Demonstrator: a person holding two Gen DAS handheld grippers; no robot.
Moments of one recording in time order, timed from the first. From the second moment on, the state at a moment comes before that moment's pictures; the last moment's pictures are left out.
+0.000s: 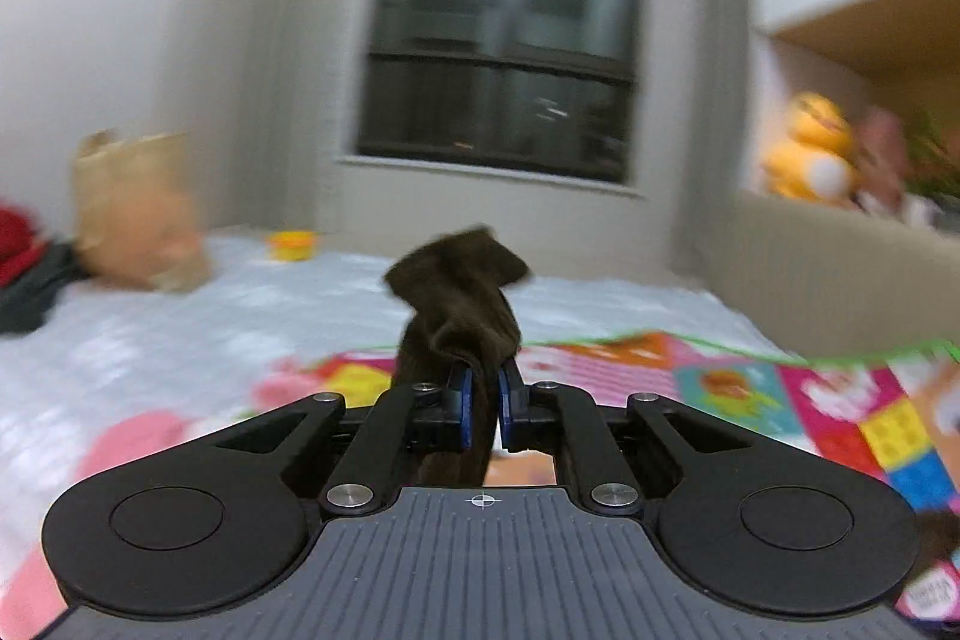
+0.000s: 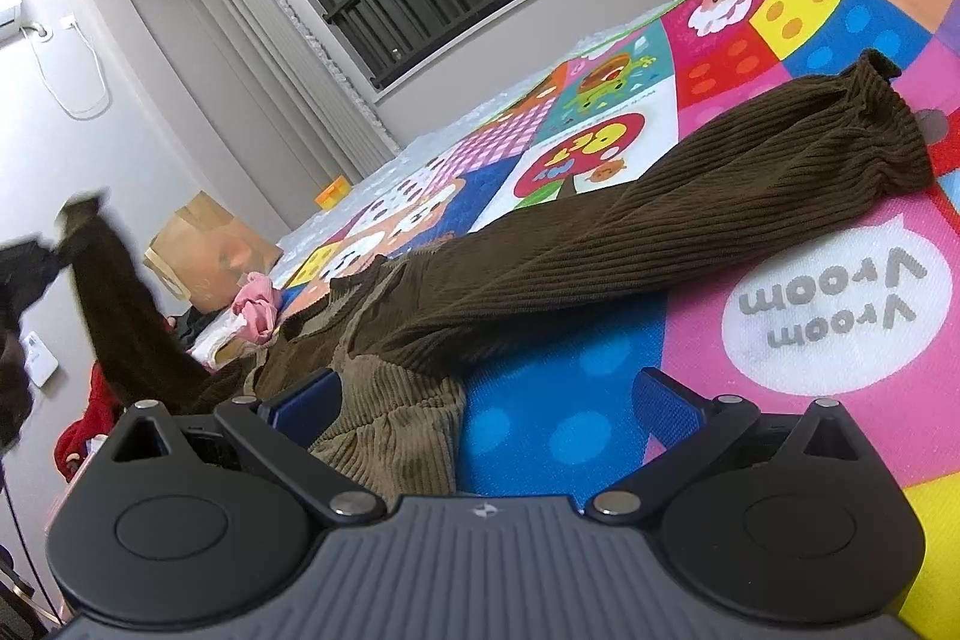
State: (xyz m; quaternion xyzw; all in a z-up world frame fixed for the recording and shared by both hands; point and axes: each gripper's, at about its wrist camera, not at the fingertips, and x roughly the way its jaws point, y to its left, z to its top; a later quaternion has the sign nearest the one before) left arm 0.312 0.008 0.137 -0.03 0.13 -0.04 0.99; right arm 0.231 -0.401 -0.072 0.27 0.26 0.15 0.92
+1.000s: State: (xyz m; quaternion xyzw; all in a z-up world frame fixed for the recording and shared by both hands) left arm 0.263 0.144 -0.042 -0.24 0.28 -0.04 0.93; right arm 0.231 -0.367 -0.067 0.16 0.30 0.16 0.93
